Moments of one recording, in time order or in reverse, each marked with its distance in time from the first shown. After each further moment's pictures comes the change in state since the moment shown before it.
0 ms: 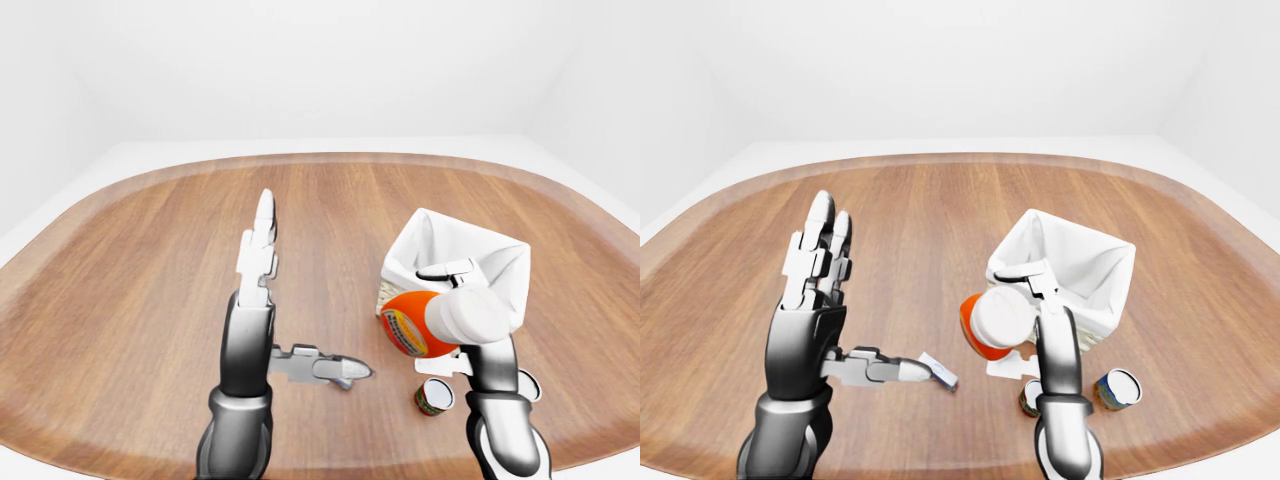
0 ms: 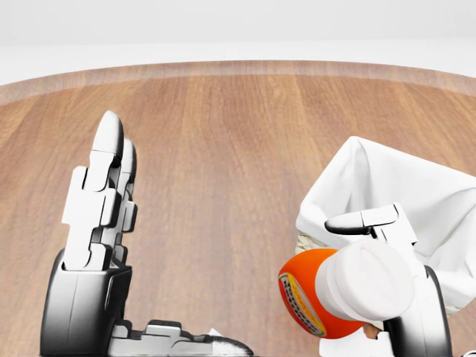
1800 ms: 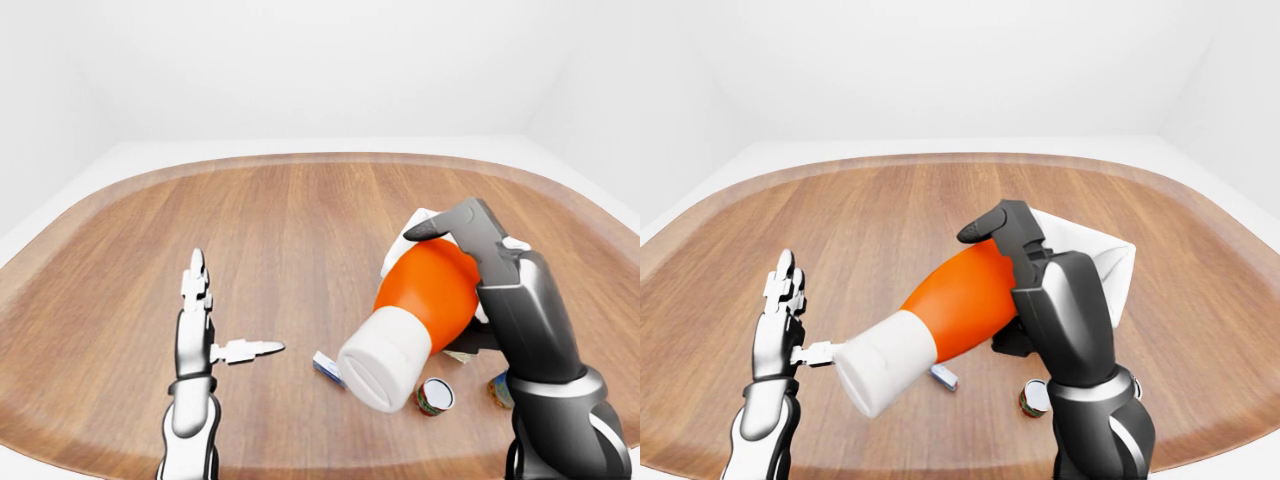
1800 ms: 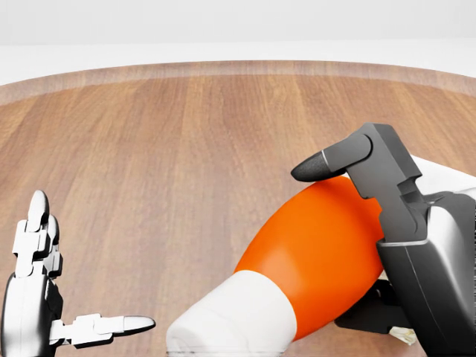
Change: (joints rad) left arm 0.011 -0.035 0.522 0.516 -0.178 -0.175 -0.088; right arm -0.309 0.004 -0.064 -0.280 -0.531 0.000 0.414
